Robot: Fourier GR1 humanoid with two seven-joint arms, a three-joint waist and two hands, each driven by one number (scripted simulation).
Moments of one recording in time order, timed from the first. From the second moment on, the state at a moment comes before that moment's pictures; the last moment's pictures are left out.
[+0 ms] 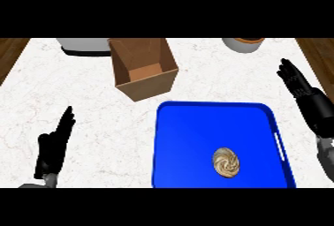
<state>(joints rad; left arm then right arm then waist) 0.00 0.40 -0.21 -1.34 0.19 0.32 -0.02 -0.25 -0.58 0.15 -1.40 -0.24 0.02 -0.21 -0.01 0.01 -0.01</state>
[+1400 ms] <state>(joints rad) 0.00 0.48 -0.05 -1.62 0.45 0.15 0.14 0.63 -0.55 0.28 -2.05 0.55 -0.58 0.20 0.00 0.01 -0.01</state>
